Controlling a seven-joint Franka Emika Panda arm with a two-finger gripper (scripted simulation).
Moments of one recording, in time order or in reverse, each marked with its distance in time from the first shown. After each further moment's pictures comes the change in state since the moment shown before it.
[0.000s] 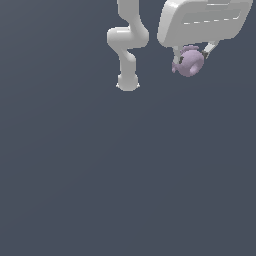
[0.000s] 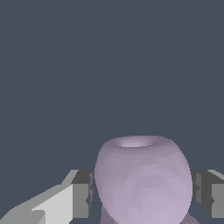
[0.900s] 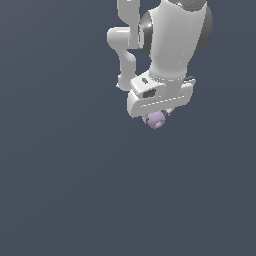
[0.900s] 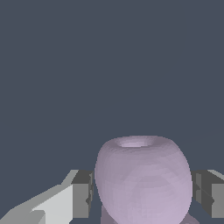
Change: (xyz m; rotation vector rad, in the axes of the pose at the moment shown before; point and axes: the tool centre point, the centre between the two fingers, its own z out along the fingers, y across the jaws) arm 0.021 0.079 0.170 -0.001 -0.001 0.000
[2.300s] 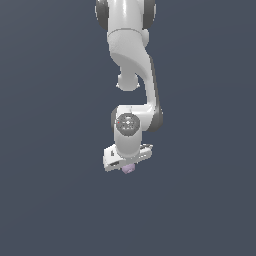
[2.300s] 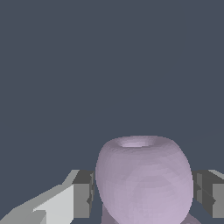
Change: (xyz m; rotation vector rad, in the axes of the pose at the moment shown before) arm 0.039 0.114 0.237 0.001 0.002 0.002
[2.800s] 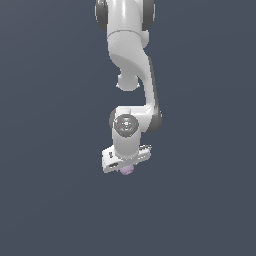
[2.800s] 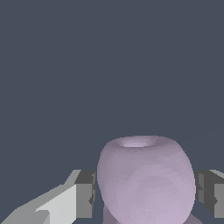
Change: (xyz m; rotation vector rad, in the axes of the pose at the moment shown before) arm 0.004 0.007 0.001 -0.005 0.010 0.002
